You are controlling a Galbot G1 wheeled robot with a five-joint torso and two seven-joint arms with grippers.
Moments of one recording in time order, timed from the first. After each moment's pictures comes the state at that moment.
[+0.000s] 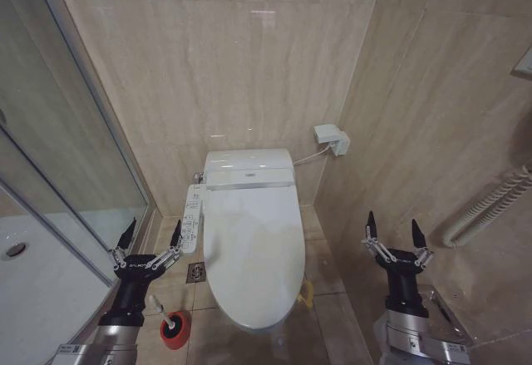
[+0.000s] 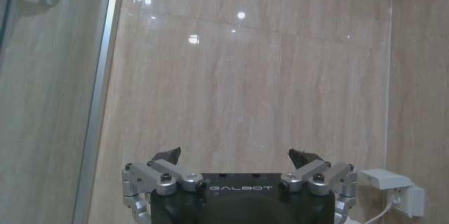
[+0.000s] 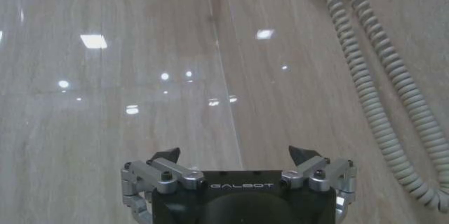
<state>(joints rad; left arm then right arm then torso) 1.74 -1.21 -0.57 -2.37 -0.34 -0.23 -0.14 -1.65 1.40 0.60 2.15 0.30 0.58 0.16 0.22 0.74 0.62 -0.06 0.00</state>
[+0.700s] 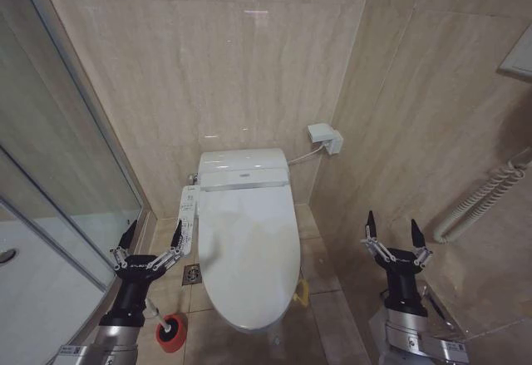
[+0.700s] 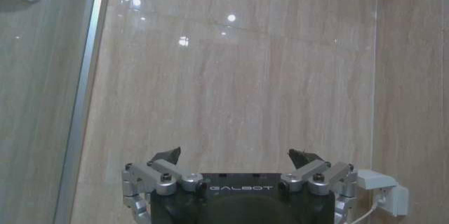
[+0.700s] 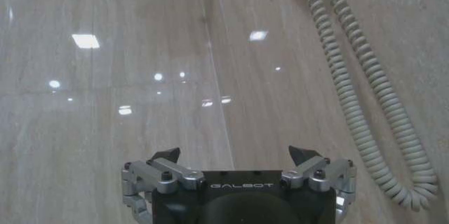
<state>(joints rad) 1.73 -1.22 -0.57 -2.35 -0.34 -0.25 -0.12 -1.64 1.39 0.59 2.15 0.31 0.58 0.16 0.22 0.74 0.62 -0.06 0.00</state>
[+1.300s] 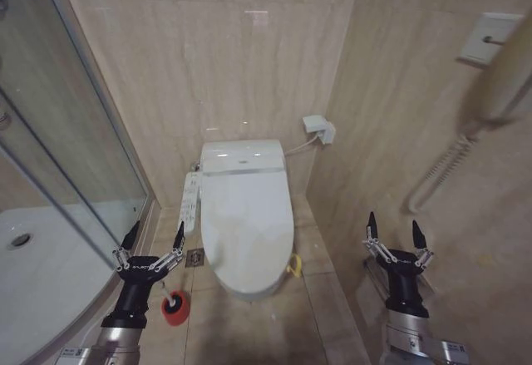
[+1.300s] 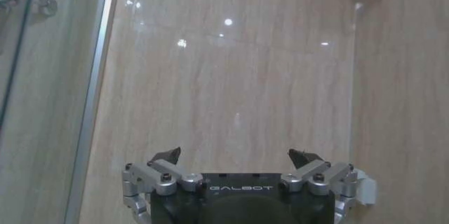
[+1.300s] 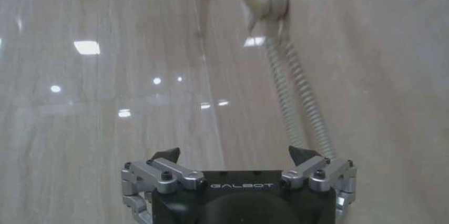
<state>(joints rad) 1.74 -1.22 -0.56 -2.35 -0.34 -0.26 -0.11 -1.64 1.40 0.60 2.14 0.31 0.59 0.16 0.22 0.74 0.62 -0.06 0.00</state>
